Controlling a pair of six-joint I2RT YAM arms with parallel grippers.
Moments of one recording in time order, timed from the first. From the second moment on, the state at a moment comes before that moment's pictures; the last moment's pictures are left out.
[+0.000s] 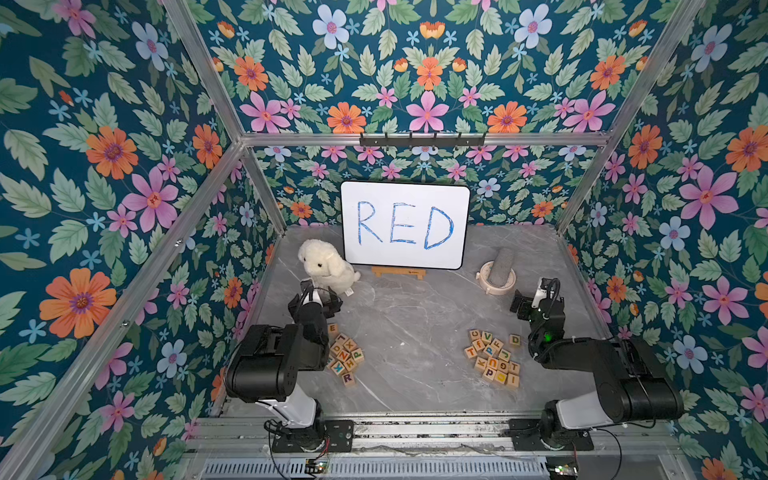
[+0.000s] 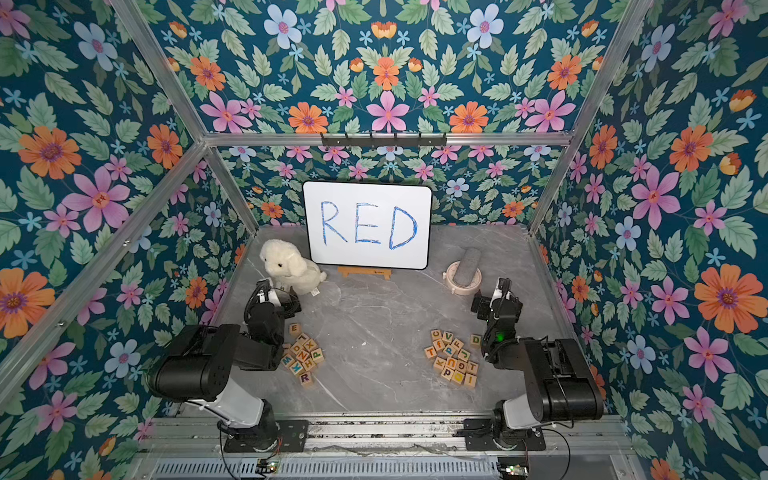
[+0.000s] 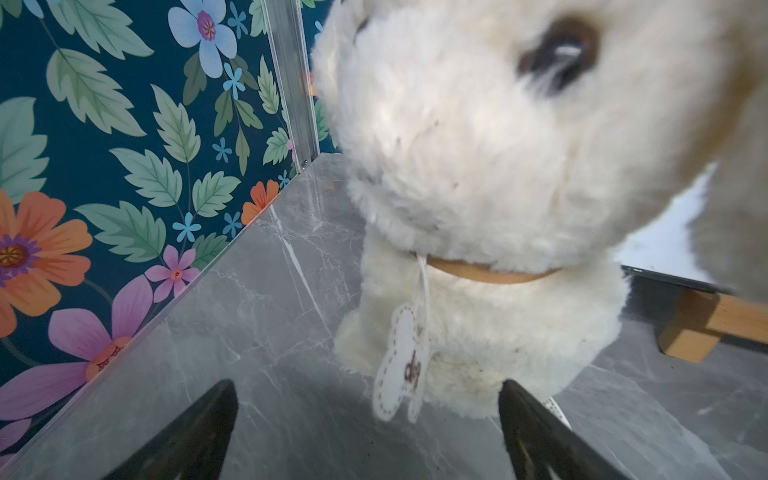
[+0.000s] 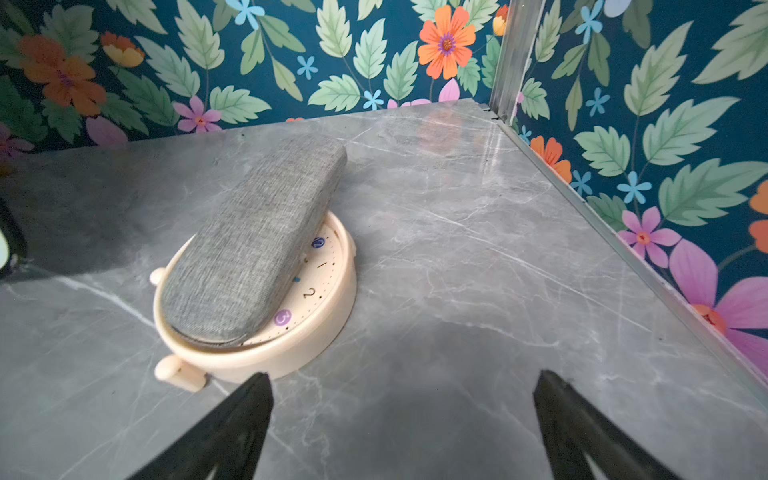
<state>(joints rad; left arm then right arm) -0.05 1.61 0.27 1.13 -0.32 -0.04 0.01 1.46 0.29 0.84 0.21 0.11</state>
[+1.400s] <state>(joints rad) -0.05 1.03 0.53 0.33 -0.41 -0.39 0.05 0.77 0.41 0.29 0.27 0.31</state>
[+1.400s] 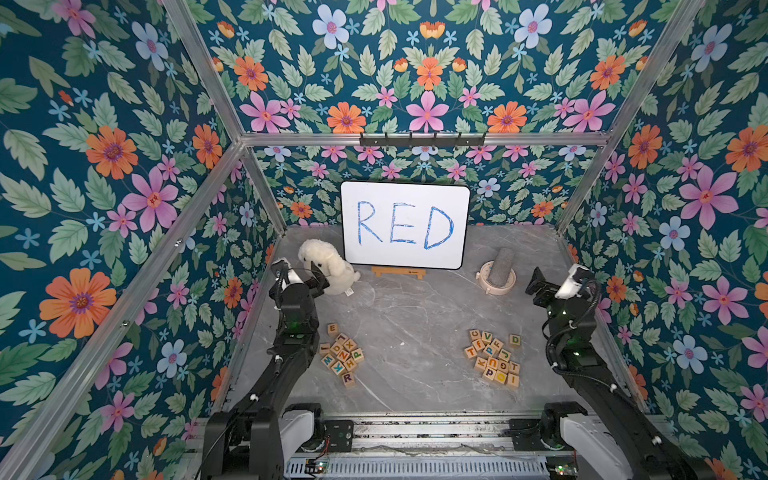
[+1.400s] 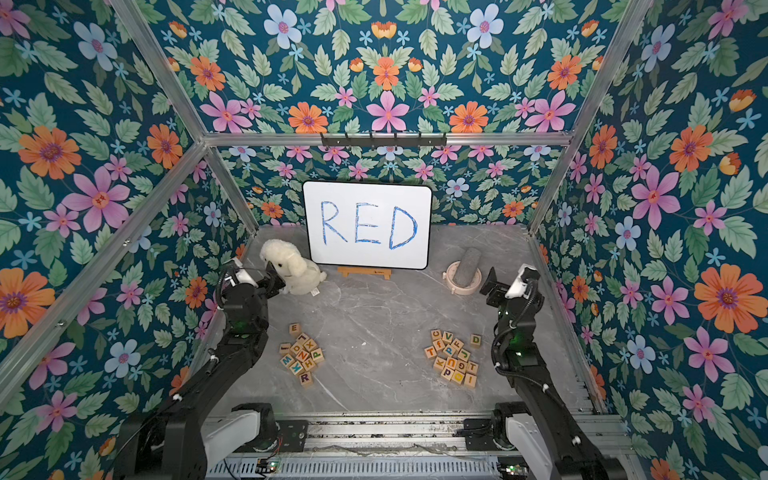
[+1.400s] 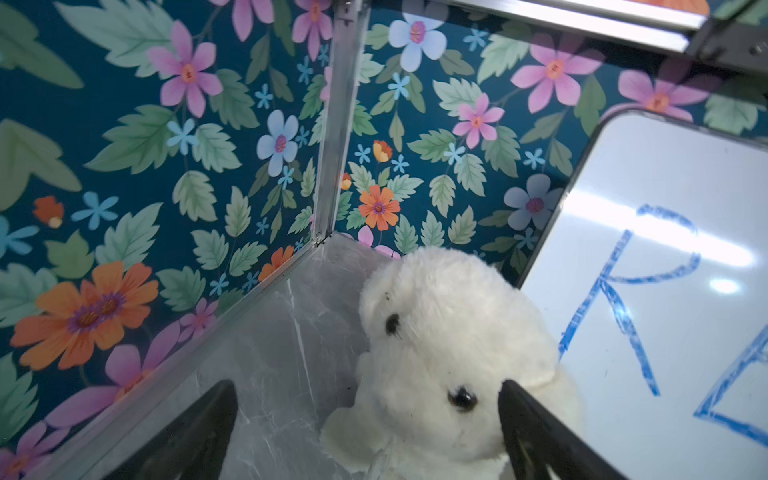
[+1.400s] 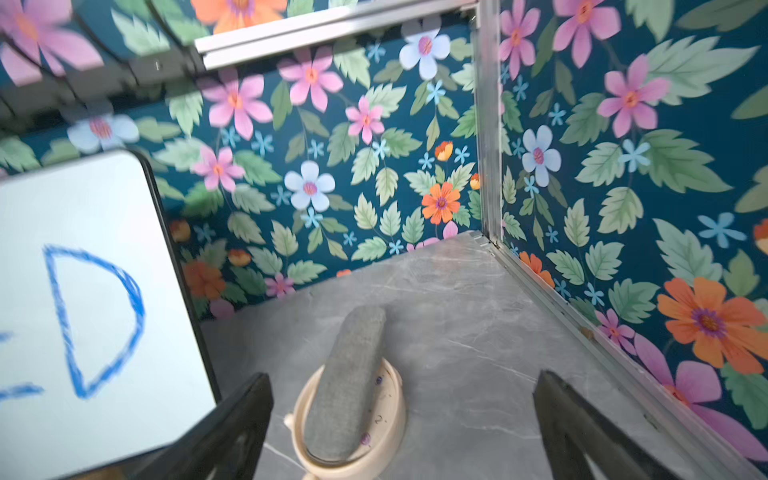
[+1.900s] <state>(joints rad) -0.05 0.86 0.75 -0.42 -0.27 -0.68 0.04 0.74 0.57 -0.22 0.04 0.45</state>
